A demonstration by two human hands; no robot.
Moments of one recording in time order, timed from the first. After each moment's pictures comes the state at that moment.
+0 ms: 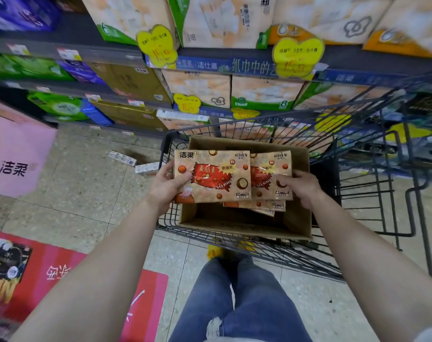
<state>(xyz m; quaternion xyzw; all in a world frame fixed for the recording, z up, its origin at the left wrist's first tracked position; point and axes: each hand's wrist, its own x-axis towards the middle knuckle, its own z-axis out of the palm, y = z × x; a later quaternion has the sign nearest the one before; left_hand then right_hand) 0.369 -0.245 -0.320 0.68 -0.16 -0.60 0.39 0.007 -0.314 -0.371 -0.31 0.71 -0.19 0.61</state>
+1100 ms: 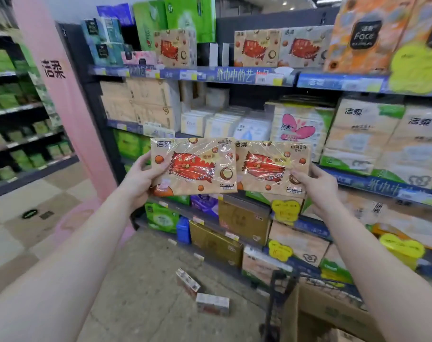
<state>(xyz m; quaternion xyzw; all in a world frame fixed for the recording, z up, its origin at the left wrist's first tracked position) 0.804 -0.194 0.029 0.56 -0.30 -0.36 0.68 0.422 -0.382 0.005 -0.55 0.44 -0.50 0.50</state>
